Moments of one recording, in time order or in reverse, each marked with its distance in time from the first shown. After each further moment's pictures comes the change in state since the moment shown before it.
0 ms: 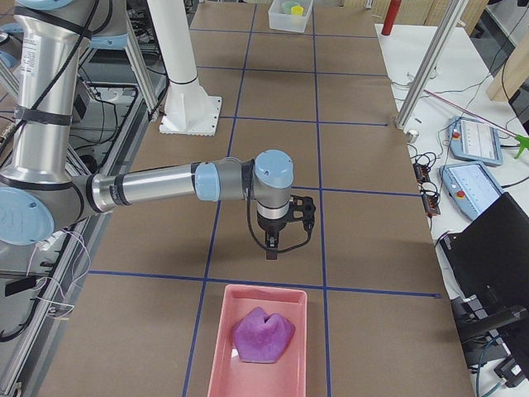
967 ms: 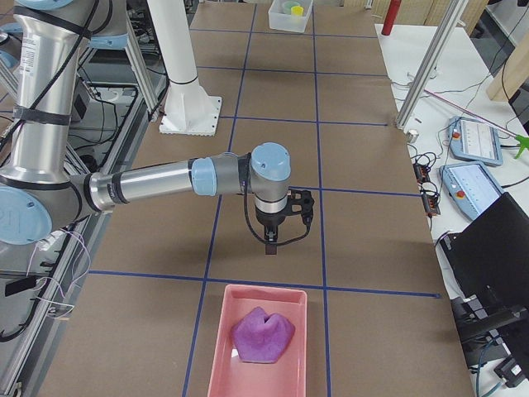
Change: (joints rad) left arm -0.001 0.000 -0.020 0.000 0.000 -0.001; right arm 0.000 -0.009 0.011 -0.002 -0.004 0.000
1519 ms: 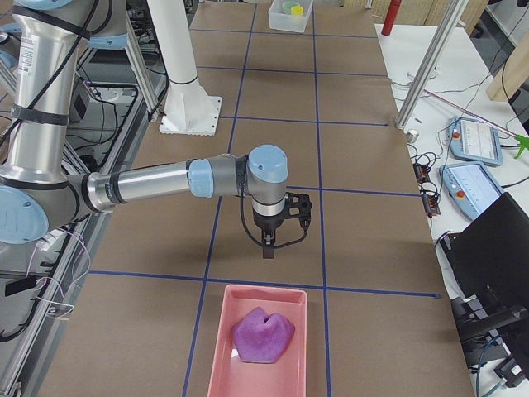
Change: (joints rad) left arm 0.000 0.000 -0.004 0.000 0.000 0.000; right arm 0.012 -0.008 0.001 0.001 -0.034 -0.002
